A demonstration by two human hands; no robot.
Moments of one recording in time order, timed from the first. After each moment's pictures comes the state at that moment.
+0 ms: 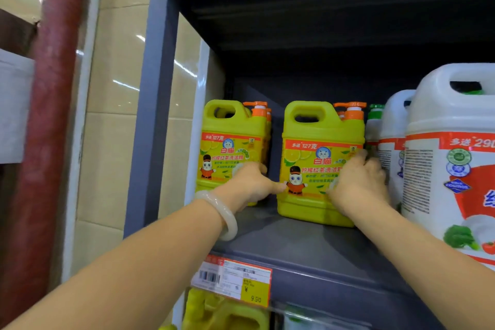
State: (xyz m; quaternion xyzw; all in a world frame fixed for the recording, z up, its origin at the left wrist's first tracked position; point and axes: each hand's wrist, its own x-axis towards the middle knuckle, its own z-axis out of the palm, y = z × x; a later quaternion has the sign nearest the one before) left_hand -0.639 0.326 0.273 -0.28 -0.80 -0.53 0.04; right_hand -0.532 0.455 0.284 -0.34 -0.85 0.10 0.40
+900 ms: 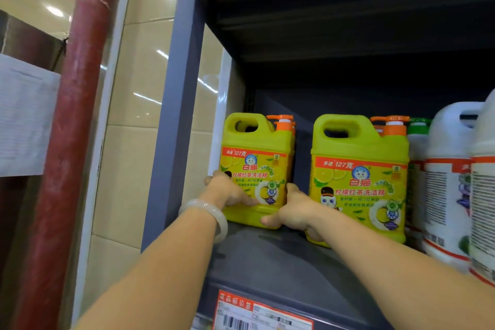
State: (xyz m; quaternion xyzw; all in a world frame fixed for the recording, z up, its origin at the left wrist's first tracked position) left_hand -0.736 0.275 0.279 -0.11 -0.84 -0.53 0.07; right_hand -0.631 0.398 0.276 -0.11 -0.90 0.39 0.16
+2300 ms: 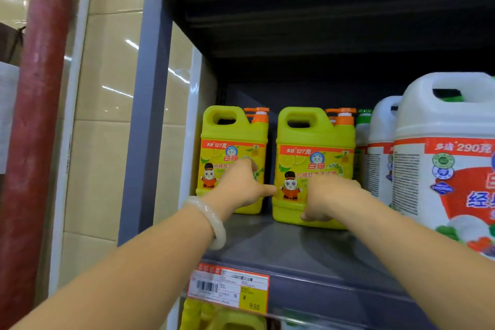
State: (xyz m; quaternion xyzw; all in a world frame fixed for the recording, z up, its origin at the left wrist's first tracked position) left_hand -0.632 0.310 0.281 -0.30 -0.86 -0.38 0.18; right_hand -0.523 0.418 0.299 -0.26 -0.95 -0.11 0.13
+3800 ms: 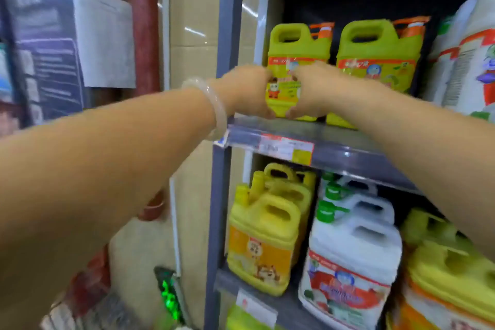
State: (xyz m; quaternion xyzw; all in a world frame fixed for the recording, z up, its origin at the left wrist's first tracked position) left_hand -0.515 0.194 0.278 -0.25 -0.93 -0.05 0.26; right_hand -0.464 0.314 0.289 0.01 -0.97 -0.09 0.23
